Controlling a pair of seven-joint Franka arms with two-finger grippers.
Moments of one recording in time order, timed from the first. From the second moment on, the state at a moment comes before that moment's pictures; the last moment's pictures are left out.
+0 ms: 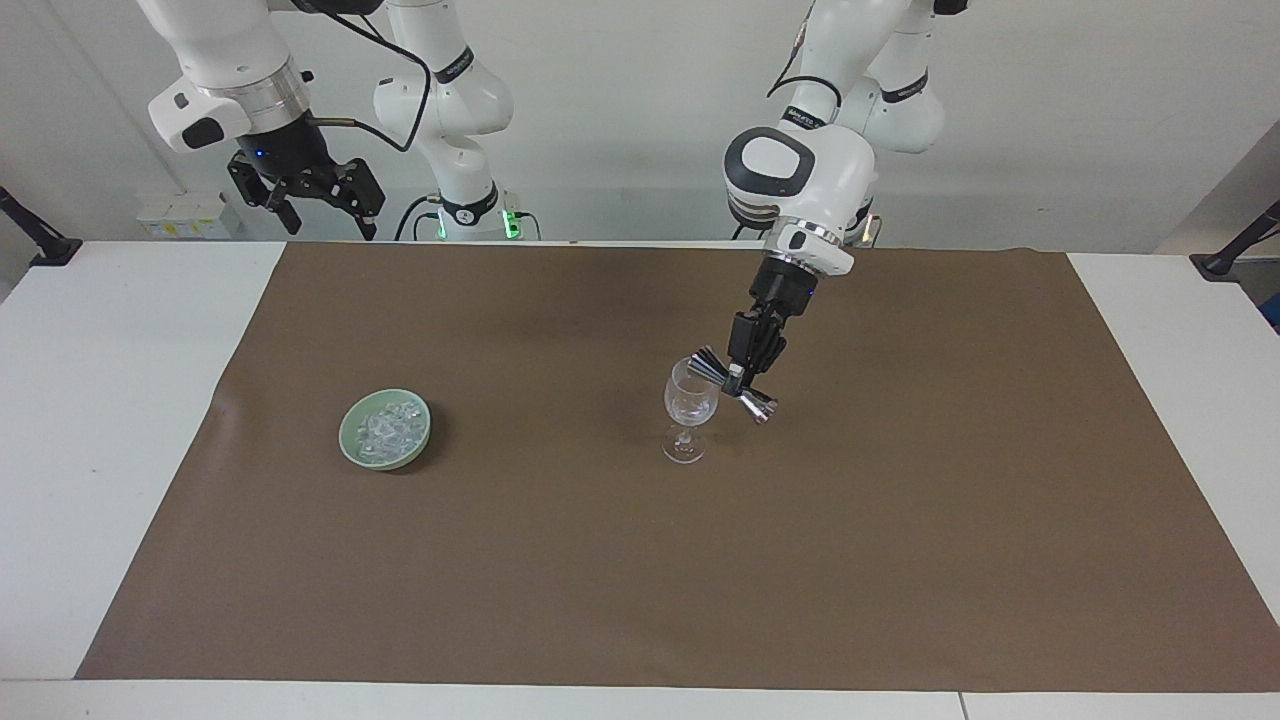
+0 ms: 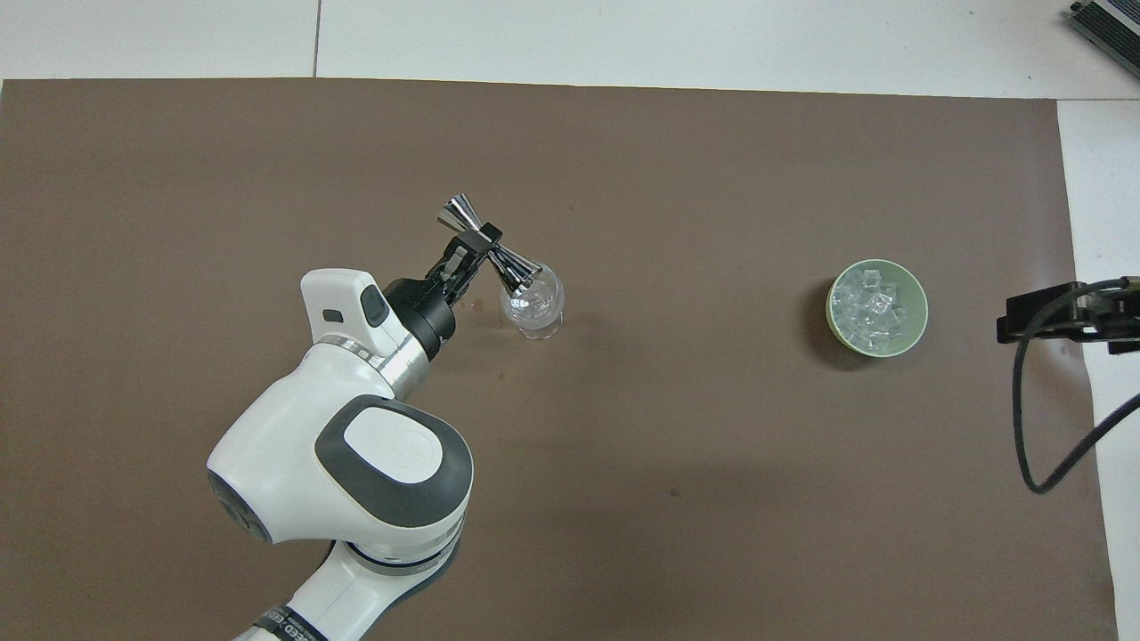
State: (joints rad) left arm -0.57 0.11 -0.14 -2.02 -1.68 3.24 0.31; right arm 0.03 -0.08 -0.04 -1.59 -0.01 1.47 0.11
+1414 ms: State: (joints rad) left arm -0.23 -0.02 -0.12 -2.13 -1.76 2.75 0.03; right arm 0.03 -0.08 -0.04 -1.59 -0.01 1.47 0.11
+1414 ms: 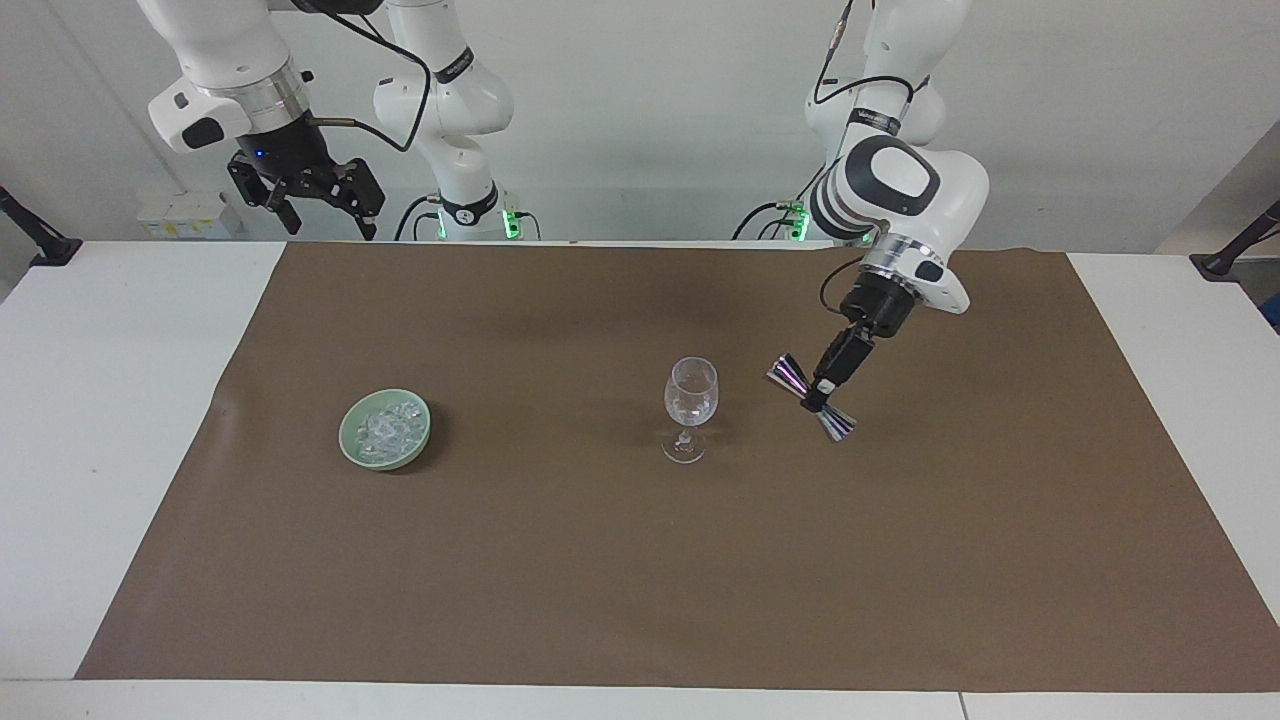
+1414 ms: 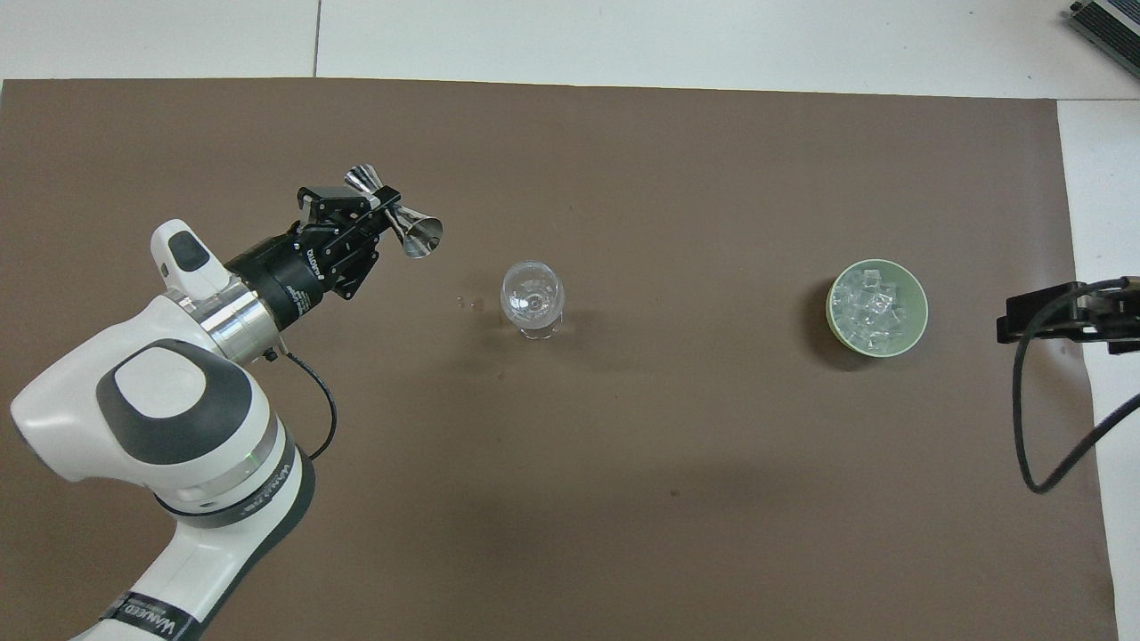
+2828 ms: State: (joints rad) left arm 0.47 0.06 -0.12 -2.28 -1.42 1.83 -0.59; right arm 0.03 -0.08 -0.04 -1.60 -0.01 1.52 0.11
